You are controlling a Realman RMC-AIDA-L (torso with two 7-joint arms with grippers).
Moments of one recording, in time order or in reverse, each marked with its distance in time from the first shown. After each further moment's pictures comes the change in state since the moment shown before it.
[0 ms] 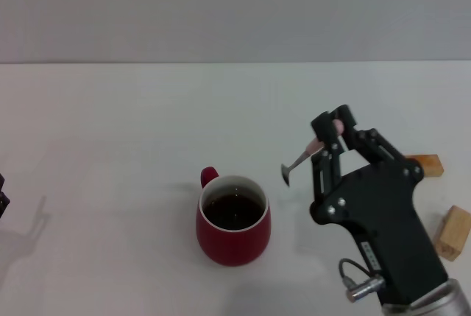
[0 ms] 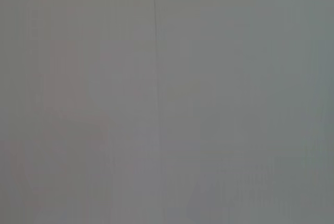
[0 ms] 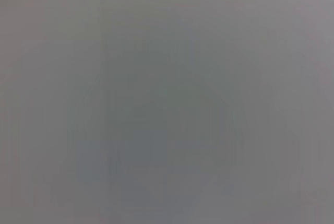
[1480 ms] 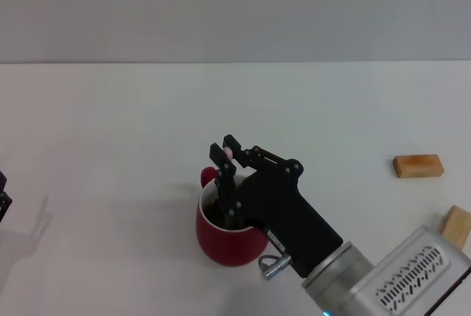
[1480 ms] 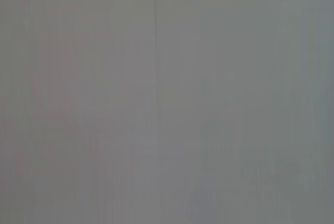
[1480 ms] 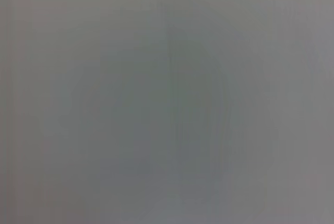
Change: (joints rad) left arm 0.002 -0.003 0.000 -0.008 0.000 0.000 0.000; right arm 0.128 0.008 0.127 -0.020 -0.011 0.471 0.066
